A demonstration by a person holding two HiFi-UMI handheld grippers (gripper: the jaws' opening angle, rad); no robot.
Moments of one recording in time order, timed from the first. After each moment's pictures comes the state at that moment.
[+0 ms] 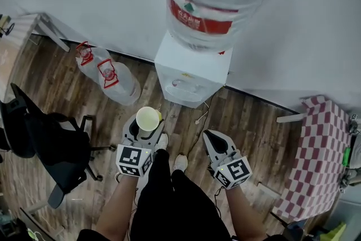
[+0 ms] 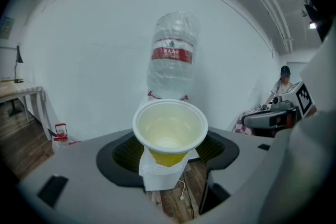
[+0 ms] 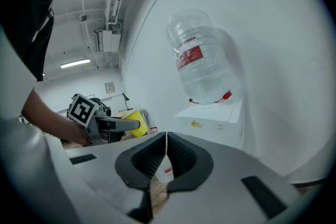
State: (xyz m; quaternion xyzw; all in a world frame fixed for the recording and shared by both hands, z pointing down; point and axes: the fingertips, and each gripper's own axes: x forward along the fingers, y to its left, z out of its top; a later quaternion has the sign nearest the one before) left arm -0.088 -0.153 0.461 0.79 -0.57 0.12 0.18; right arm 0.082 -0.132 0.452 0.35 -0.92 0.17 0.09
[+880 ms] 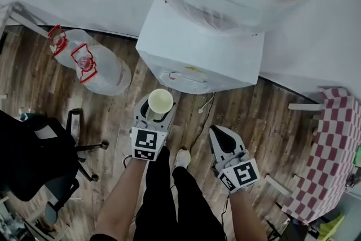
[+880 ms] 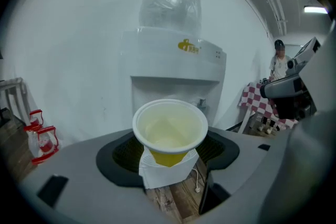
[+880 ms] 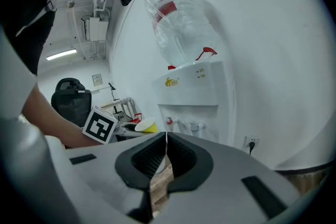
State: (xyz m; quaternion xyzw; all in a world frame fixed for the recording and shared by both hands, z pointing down) left arm -0.059 -0.254 0.688 0.81 -0.52 0.19 0.18; right arm 0.082 -0.193 0.617 0.39 -0.89 0.20 0.13
